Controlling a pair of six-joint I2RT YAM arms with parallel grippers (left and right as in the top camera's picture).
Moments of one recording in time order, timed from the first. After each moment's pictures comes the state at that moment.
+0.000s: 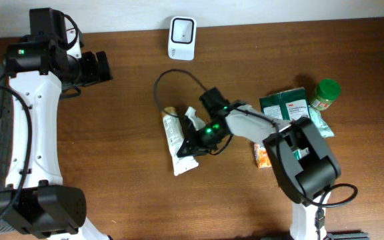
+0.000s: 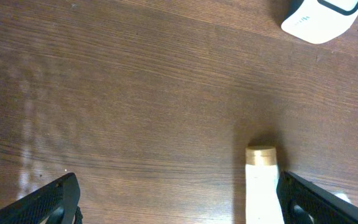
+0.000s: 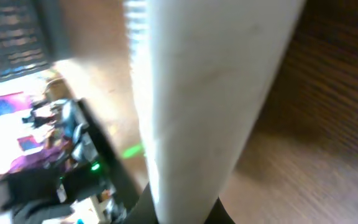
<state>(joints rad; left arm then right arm) 0.05 1.84 1.98 -1.25 0.09 -0.17 0.47 2.05 1.24 -0.57 -0.95 0.25</state>
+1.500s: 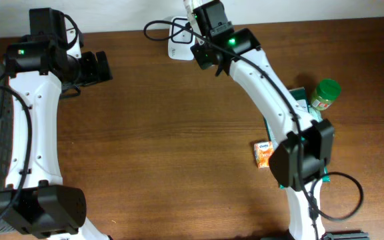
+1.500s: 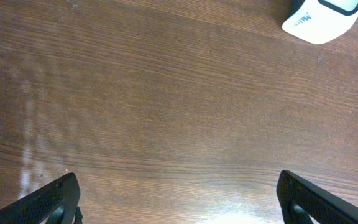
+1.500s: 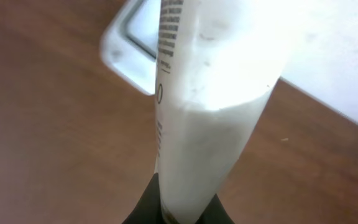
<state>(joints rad) 0.05 1.84 1.98 -1.25 0.09 -0.17 0.43 2.20 2.17 -0.84 0.22 -0.16</state>
